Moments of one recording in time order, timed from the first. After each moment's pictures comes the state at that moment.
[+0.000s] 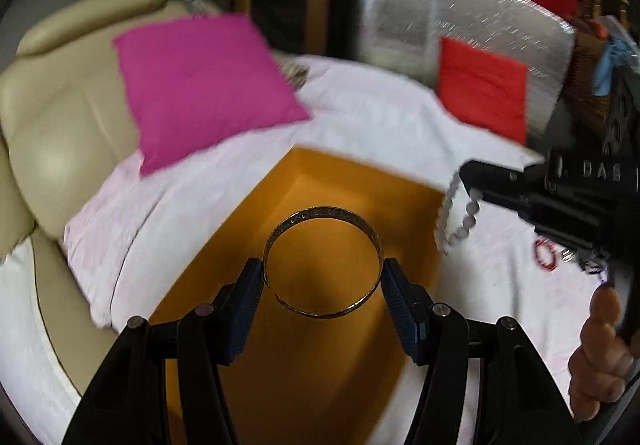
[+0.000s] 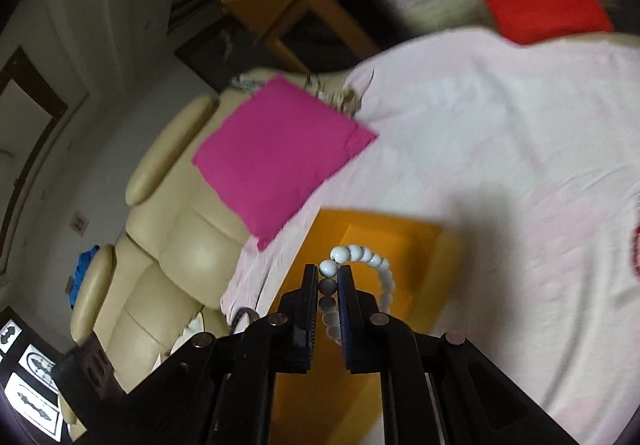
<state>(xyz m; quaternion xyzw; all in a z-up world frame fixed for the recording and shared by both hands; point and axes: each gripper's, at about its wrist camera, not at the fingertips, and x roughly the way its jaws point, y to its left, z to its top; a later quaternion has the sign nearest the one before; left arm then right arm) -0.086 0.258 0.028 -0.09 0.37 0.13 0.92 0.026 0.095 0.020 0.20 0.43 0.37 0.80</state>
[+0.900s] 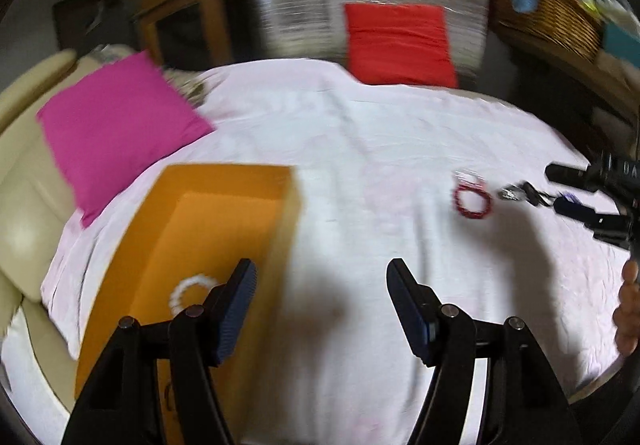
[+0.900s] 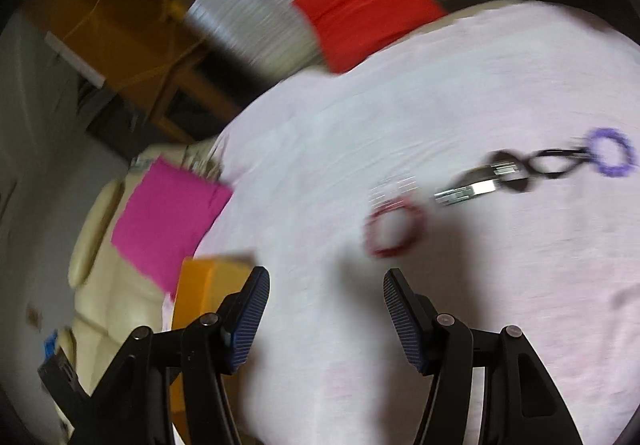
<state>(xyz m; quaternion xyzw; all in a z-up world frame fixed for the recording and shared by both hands) -0.063 0.099 0.042 0.04 0.38 0.03 0.92 0.005 -0.185 -0.007 0.32 0.40 0.15 0.85</state>
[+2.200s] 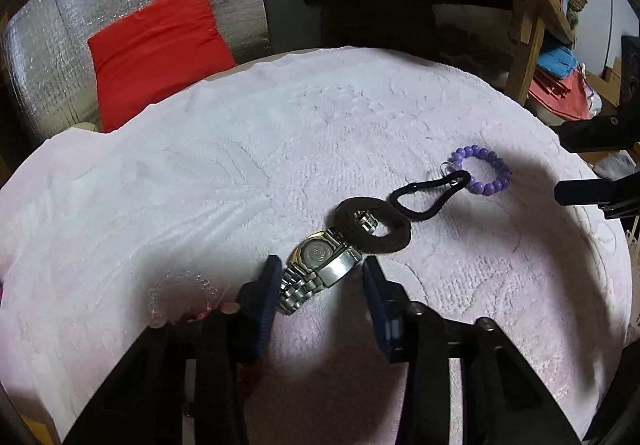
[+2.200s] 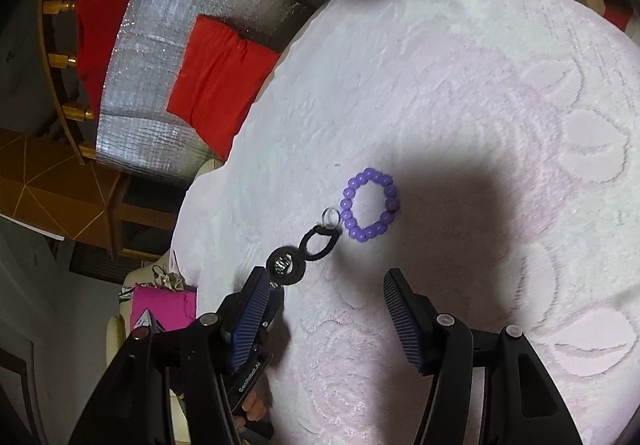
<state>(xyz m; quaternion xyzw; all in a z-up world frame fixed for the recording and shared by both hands) 0.100 -0.118 -0.043 0.17 0.38 -0.28 0.87 0.011 -0.368 -0.060 0.47 0.41 0.05 0.78</state>
